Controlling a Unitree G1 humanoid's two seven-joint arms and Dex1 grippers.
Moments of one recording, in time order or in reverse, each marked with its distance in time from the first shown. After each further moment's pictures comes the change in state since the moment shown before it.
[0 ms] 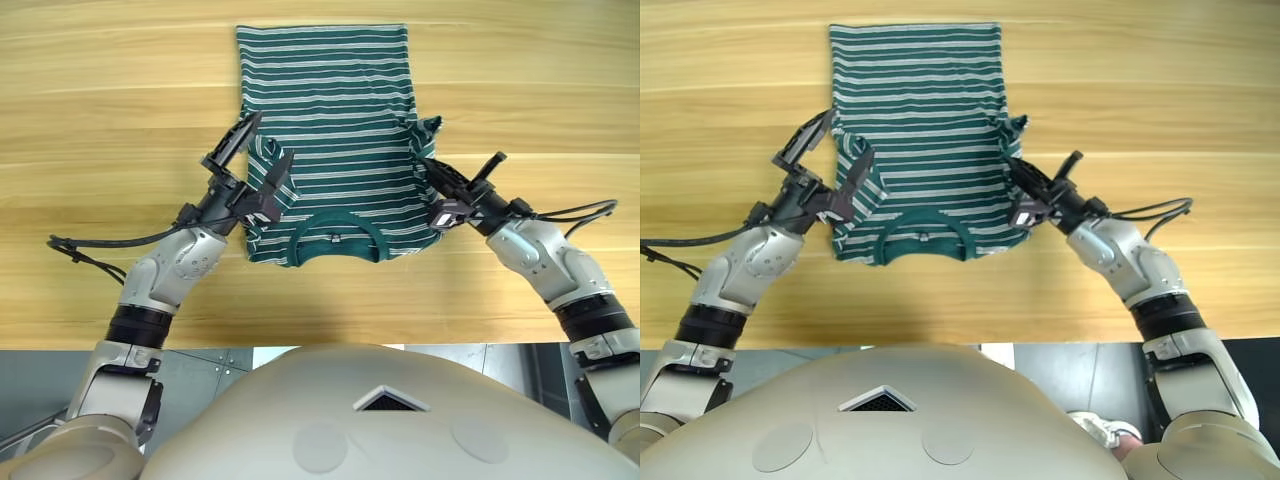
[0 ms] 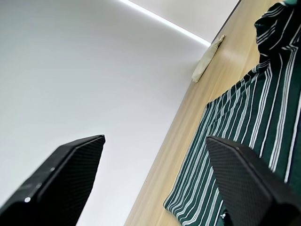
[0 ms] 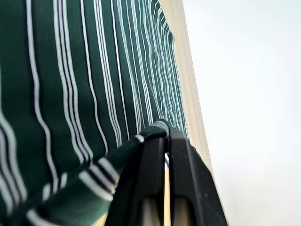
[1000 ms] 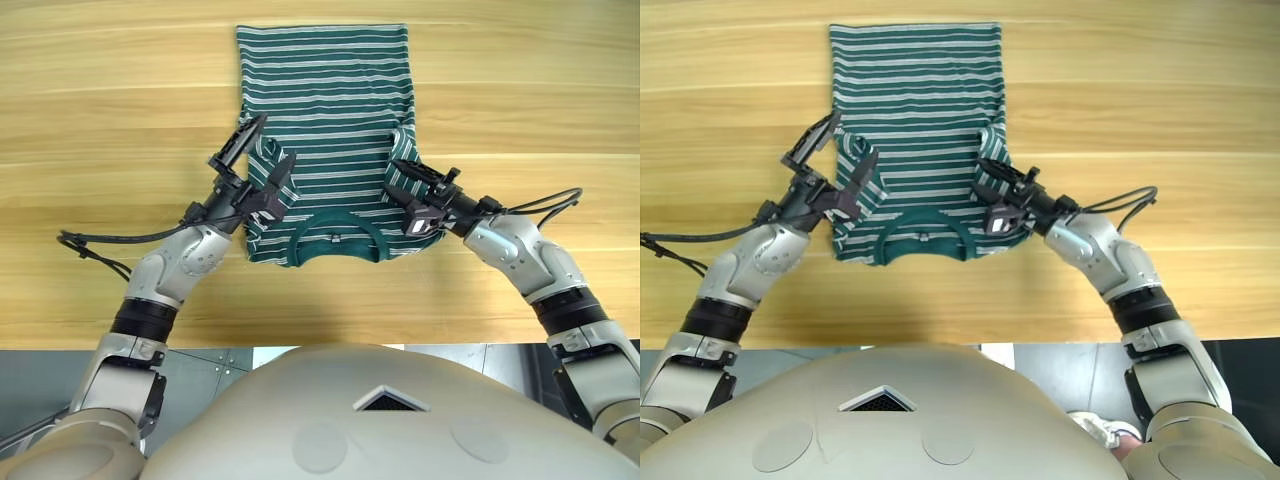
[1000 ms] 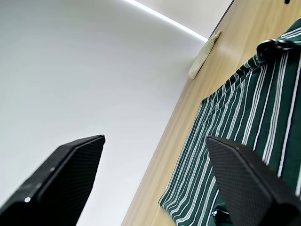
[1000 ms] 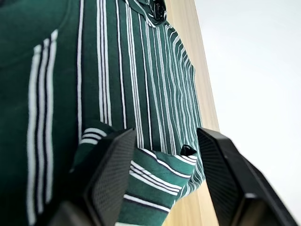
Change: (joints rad) left arm -0.027 0.000 -0.020 0.064 0.021 -0.001 0.034; right arm -0.038 0.082 0.008 0.009 -0.001 -0.031 0.139
